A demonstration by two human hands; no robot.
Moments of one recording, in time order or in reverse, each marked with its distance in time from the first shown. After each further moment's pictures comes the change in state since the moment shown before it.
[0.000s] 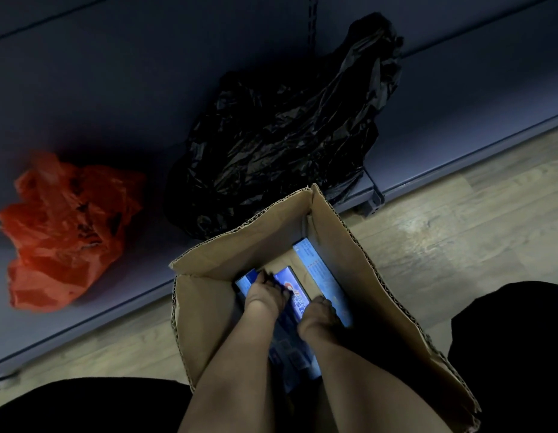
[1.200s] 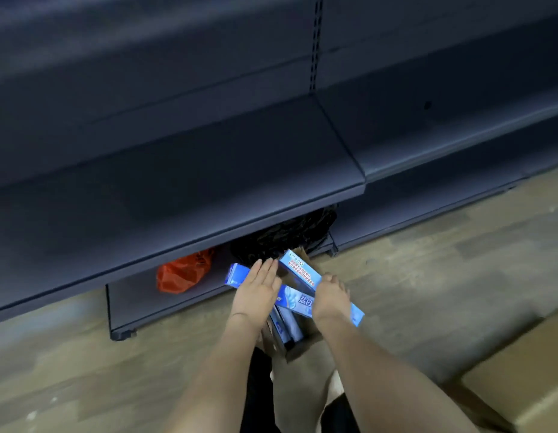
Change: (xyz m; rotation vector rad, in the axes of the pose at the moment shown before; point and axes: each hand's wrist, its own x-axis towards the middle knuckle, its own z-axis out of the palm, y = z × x) left_hand -0.467 -0.037 -0.147 -0.238 0.594 -0.177; right_hand -0.391 0.010 -0.322 -0.128 0.252 -0.232
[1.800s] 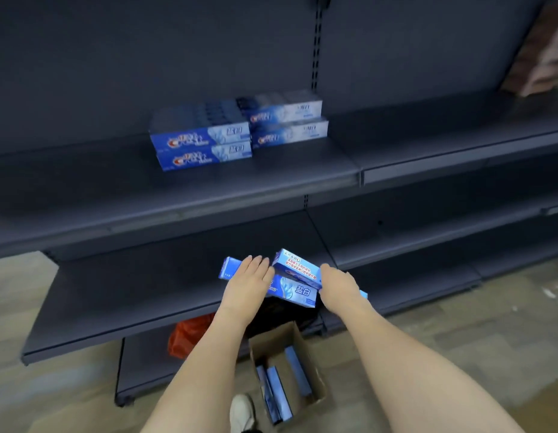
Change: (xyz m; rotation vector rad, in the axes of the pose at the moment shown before) left_hand -0.113 -0.028 -0.212 0.093 0.365 -0.189; right_hand -0.133 -0.001 -0.257 -0.179 0.237 -0.374
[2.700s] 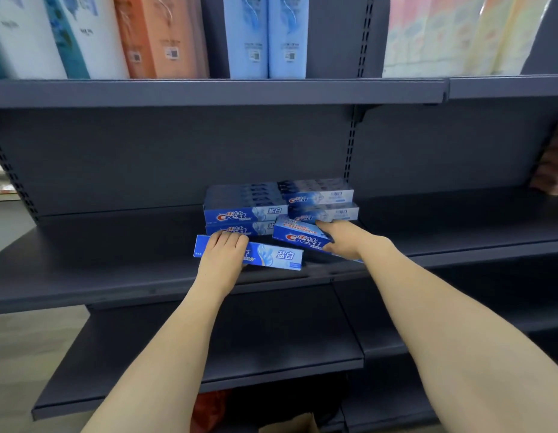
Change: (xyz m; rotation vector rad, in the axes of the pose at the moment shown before) left_hand 0.026 -0.148 -0.106 0.032 0.567 -0.336; right_hand 0.063 -0.057 -0.226 -0.044 0.158 -0.387
